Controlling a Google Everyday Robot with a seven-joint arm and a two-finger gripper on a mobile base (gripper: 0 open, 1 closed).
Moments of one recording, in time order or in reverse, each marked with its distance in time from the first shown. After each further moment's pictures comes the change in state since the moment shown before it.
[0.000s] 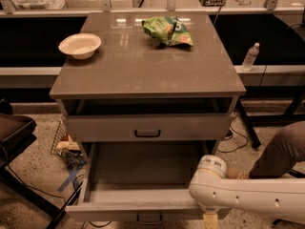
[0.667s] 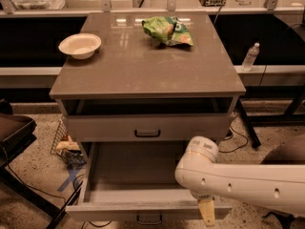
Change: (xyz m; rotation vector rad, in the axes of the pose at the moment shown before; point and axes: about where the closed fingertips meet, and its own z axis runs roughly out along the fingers) arm -0.017 -0.013 -0.088 0.037 0.030 -0.146
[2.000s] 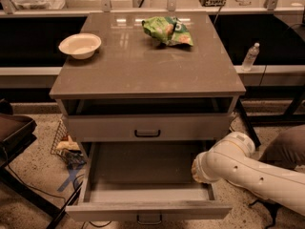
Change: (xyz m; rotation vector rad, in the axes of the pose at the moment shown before) arm -0.008 -0.073 -0.003 0.226 -0.356 -0.075
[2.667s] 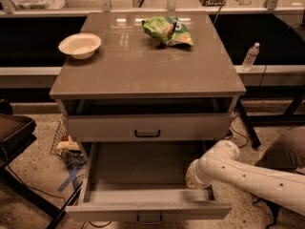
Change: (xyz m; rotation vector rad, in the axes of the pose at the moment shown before) arm 0.004 0.016 0.090 -0.086 -0.067 0.066
